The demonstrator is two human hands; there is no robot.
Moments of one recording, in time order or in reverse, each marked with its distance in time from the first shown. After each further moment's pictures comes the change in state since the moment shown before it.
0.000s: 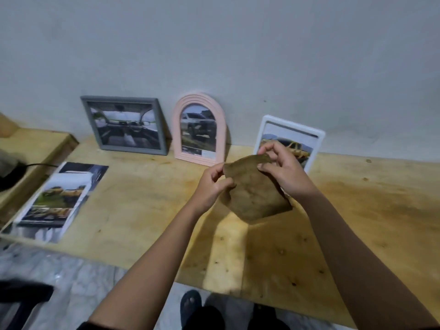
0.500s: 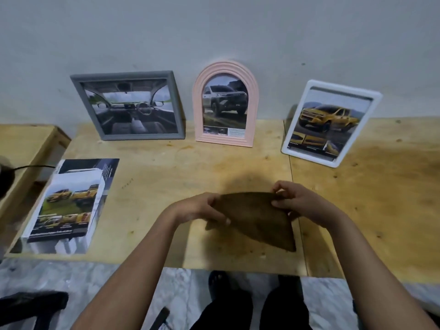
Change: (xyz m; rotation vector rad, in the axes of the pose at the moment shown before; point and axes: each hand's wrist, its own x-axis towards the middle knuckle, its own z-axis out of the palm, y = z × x) left_hand -0.031 -0.086 -0.180 0.116 -0.806 -0.573; right_hand -0.022 0.054 0.124 -0.043 -0.206 0.582
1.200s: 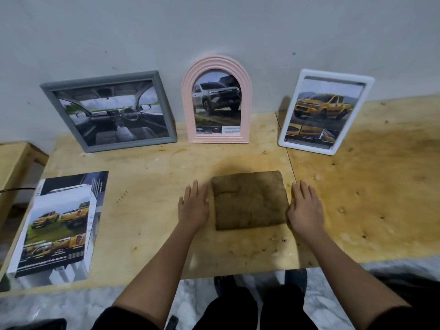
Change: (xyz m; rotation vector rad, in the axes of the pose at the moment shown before) left_hand 0.044 -0.068 -0.020 0.882 0.771 -0.198; right_hand 0.050 0.096 0.046 -0.726 0.817 0.281
